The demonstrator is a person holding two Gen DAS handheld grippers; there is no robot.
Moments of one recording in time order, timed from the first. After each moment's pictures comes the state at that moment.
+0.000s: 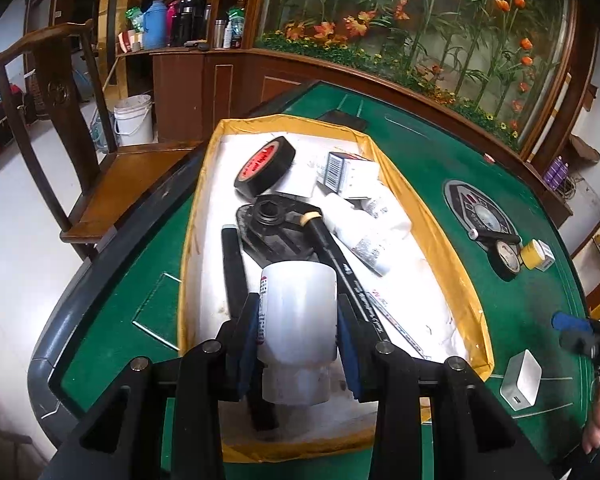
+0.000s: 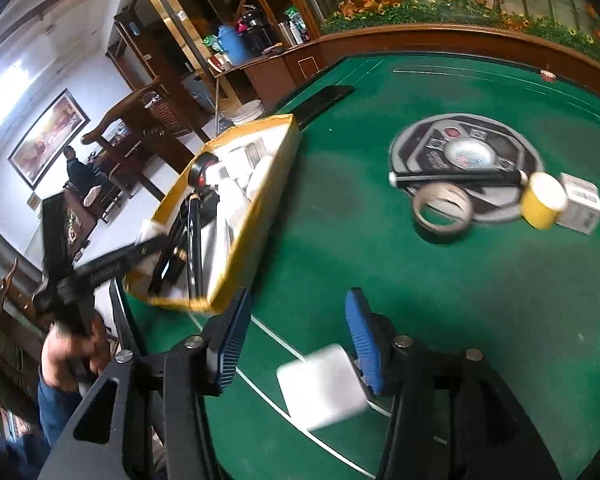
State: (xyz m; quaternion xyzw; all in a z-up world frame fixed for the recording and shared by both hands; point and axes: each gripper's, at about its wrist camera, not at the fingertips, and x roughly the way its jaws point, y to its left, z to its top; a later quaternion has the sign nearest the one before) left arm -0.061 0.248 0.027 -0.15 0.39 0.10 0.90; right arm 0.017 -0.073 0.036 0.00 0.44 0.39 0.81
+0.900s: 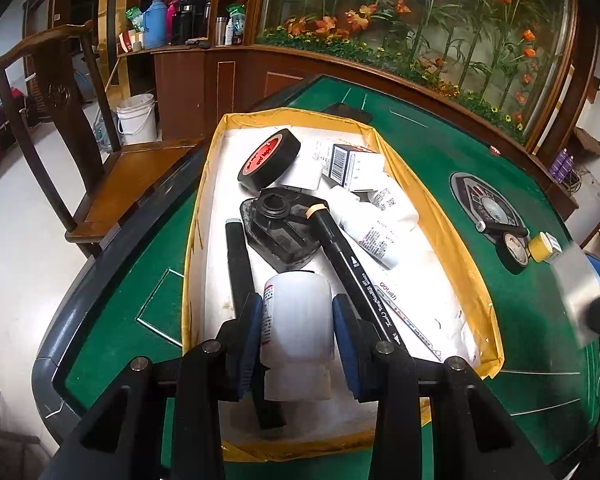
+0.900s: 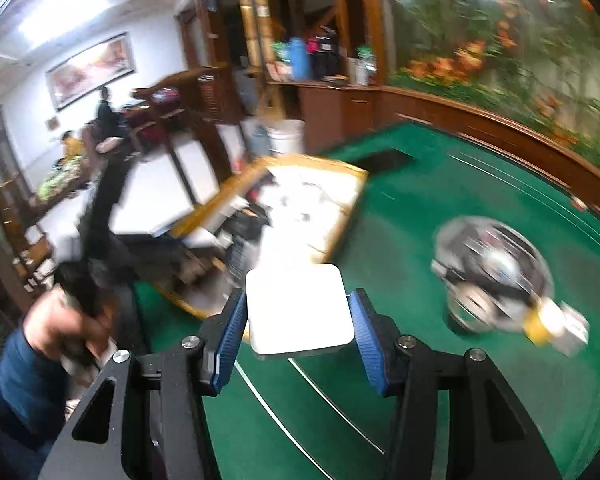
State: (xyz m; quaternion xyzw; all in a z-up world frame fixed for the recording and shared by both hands) left arm -0.061 0.249 0.026 -0.14 0.40 0.11 0.90; right arm -0.019 0.002 0.079 -0.13 0.33 0.45 0.82
